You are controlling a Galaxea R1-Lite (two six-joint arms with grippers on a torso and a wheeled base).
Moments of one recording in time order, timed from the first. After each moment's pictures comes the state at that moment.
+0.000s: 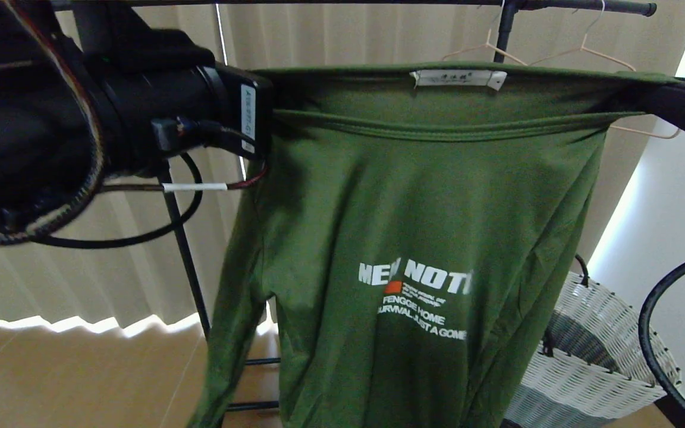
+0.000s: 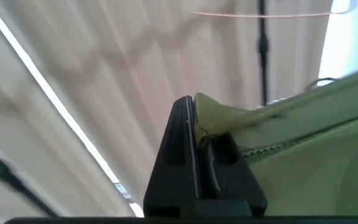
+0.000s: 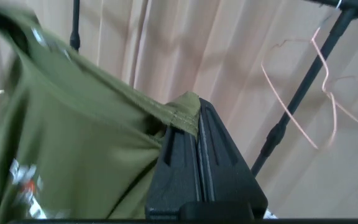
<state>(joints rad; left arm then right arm) -0.72 1.49 -1.29 -0.23 0.31 0.27 0.46 1.18 -0.96 -0.33 0.07 -0.15</state>
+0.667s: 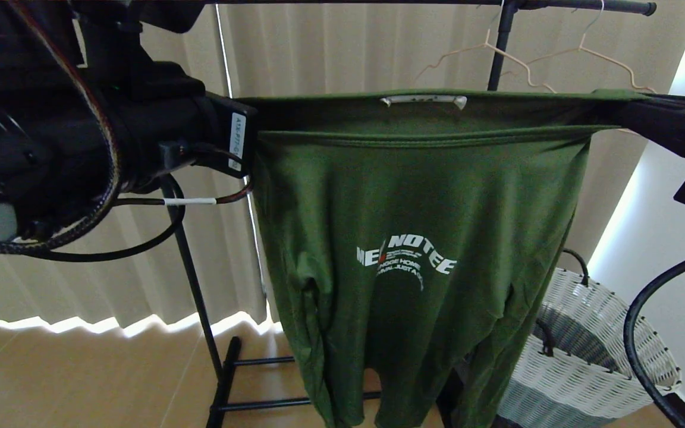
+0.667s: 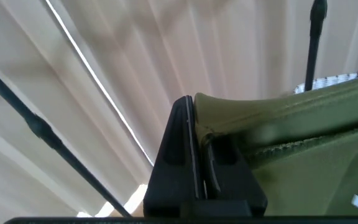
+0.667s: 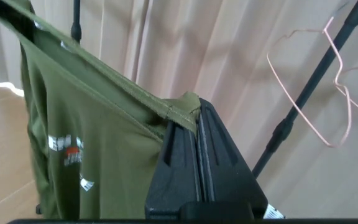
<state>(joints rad) -0.70 1.49 -1.24 -0.19 0.46 0.27 0.46 1.20 -0.95 -0.33 0.07 -0.15</state>
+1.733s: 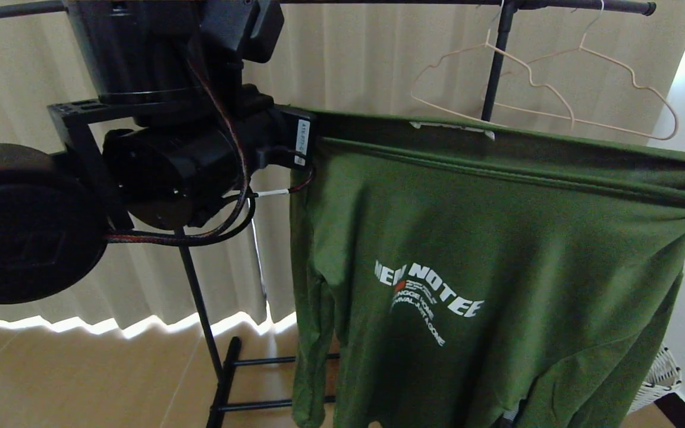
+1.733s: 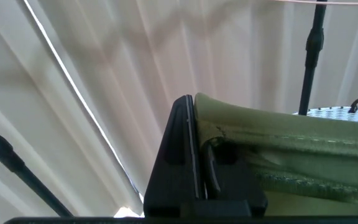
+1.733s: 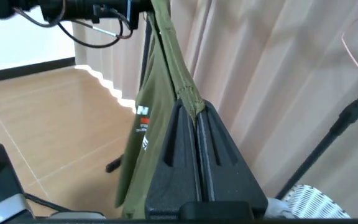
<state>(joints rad) -0.68 1.69 -1.30 -0.41 0.46 0.23 0.55 0.93 -0.88 -0.04 0.21 -0.09</state>
